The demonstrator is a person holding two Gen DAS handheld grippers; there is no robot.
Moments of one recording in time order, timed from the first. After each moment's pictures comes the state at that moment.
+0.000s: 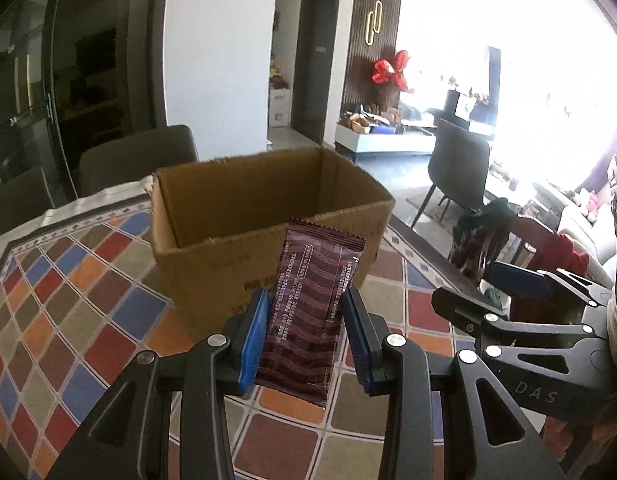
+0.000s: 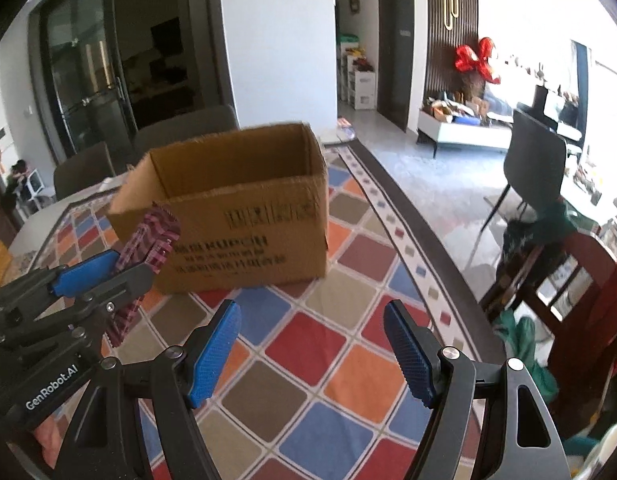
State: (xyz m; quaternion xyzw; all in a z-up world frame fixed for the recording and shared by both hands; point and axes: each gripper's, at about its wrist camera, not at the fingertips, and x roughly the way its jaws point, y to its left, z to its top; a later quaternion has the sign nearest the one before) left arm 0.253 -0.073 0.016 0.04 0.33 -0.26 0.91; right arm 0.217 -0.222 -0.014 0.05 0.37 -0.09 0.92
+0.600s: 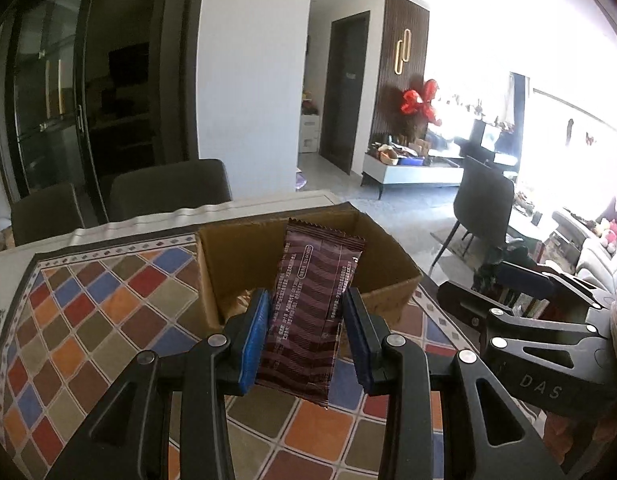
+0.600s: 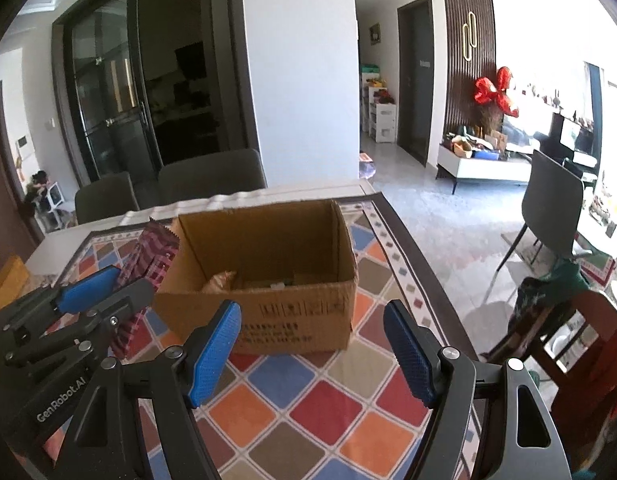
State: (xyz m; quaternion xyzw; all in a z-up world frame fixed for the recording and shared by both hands) left arm 0.278 -0.062 0.064 0.02 0.29 -0.21 0.93; right arm 0.256 -0.218 0.040 0.04 0.32 -0.05 0.94
